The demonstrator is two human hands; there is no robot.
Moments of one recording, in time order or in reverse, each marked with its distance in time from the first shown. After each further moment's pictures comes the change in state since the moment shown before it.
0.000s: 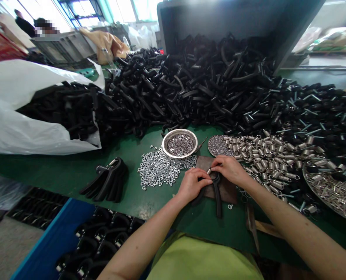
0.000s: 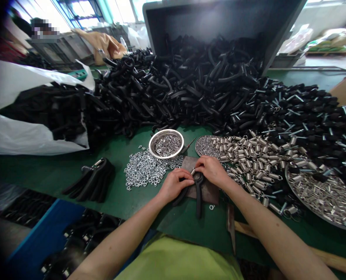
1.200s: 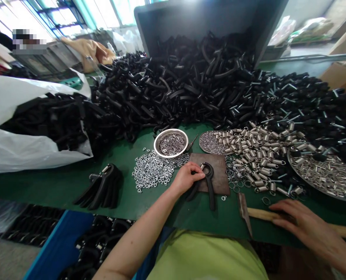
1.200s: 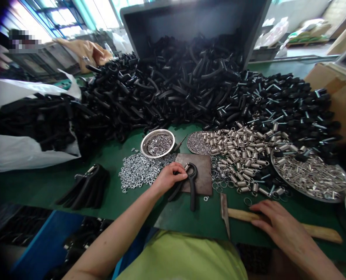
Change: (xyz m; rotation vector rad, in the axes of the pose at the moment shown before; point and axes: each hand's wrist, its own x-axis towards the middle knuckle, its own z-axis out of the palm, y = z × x) left_hand 0.013 0.003 0.001 -0.128 -0.075 -0.124; right_hand -0.242 0.069 -0.035 -0.156 0.052 0.388
